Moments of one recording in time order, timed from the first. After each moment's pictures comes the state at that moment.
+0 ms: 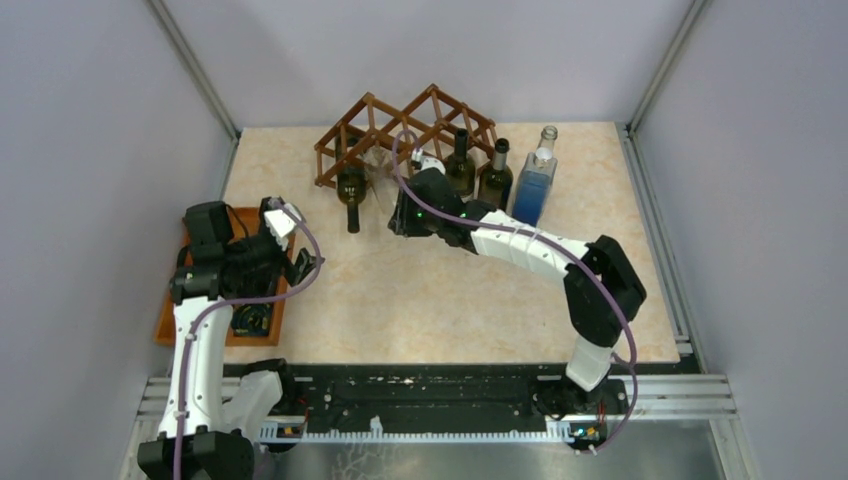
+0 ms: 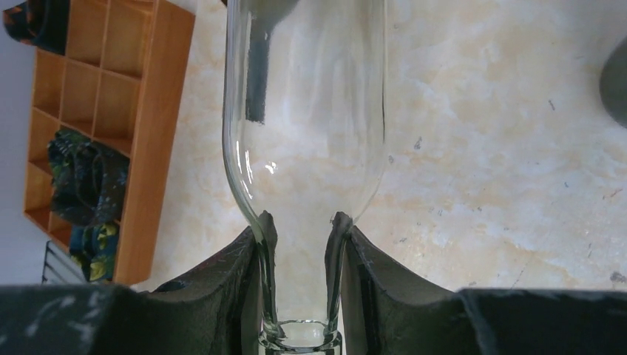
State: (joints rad) left arm 0.14 0.87 0.90 -0.69 0.84 0.78; right arm 0.82 1.75 1.35 -0.22 0.08 0.66
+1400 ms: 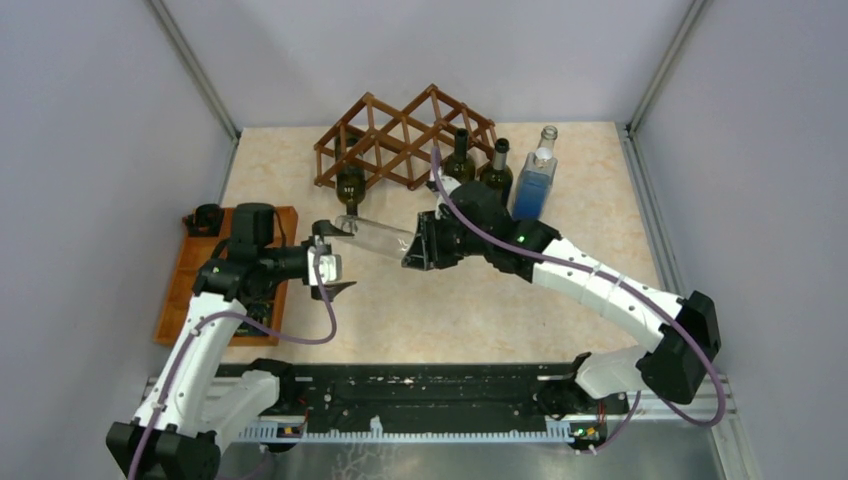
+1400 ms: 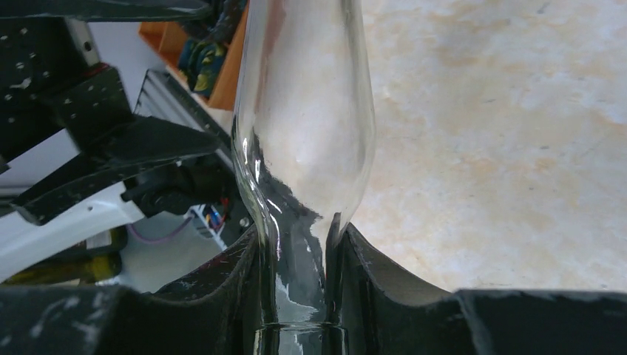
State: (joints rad) left arm -0.16 0.89 0.88 -0.73 0.96 1.25; right arm 0.85 1.32 1.18 -0.45 -0.22 0.60
